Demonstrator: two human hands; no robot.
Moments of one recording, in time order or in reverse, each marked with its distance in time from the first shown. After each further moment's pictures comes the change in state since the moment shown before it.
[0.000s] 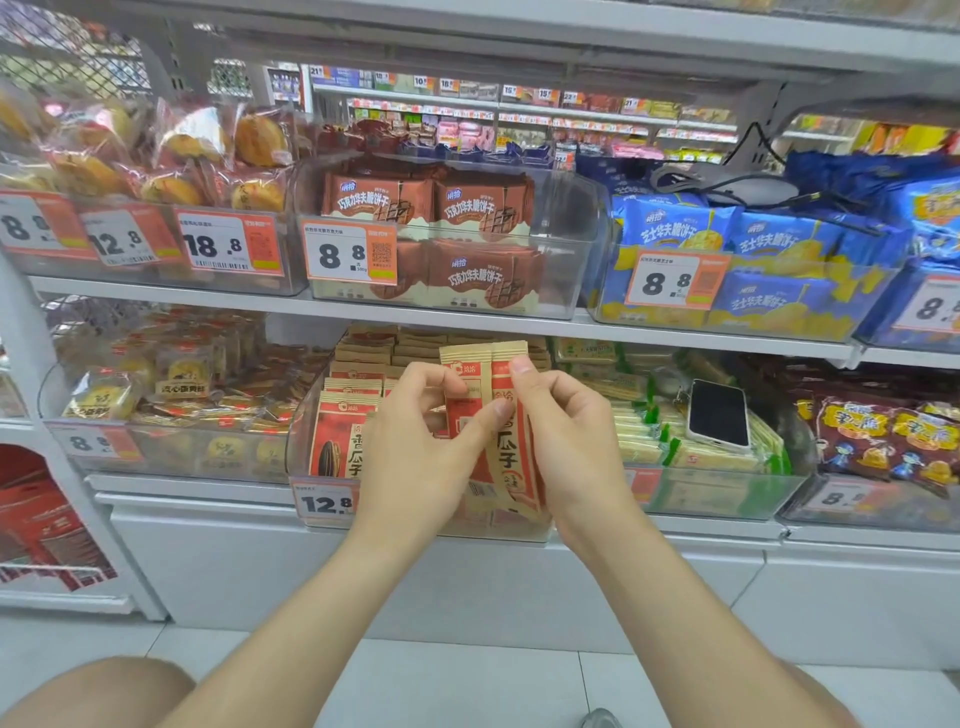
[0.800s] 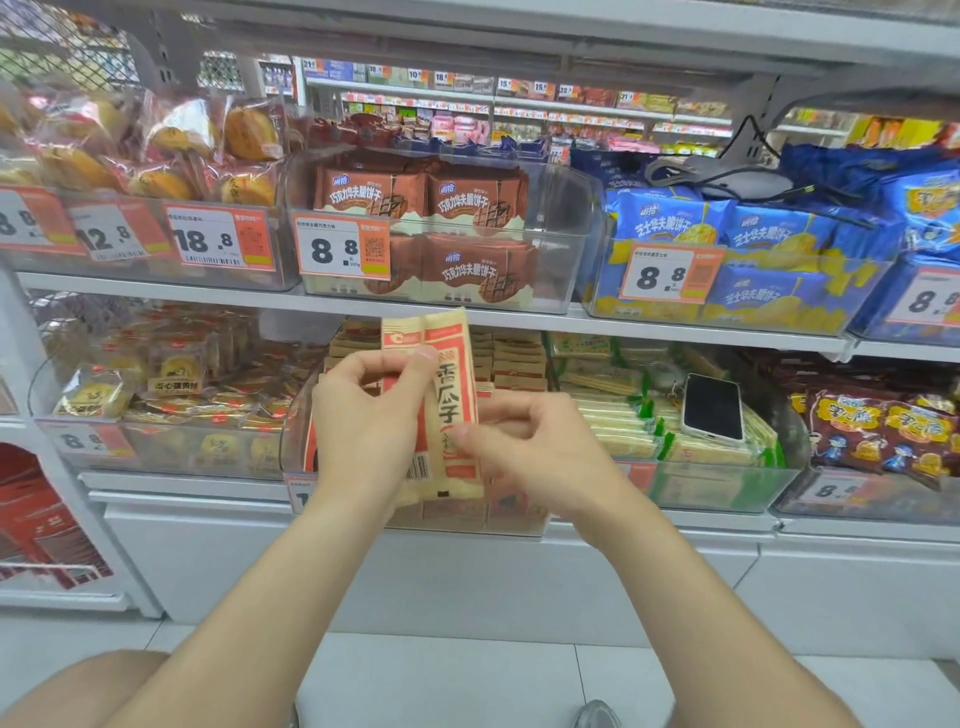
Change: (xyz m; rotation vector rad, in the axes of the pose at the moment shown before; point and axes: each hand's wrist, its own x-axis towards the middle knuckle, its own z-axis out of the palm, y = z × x) left_hand 0.024 0.001 -0.012 -0.293 0.214 -0.294; right_hand 0.000 -0.005 -0.013 -0.290 -0.354 0.124
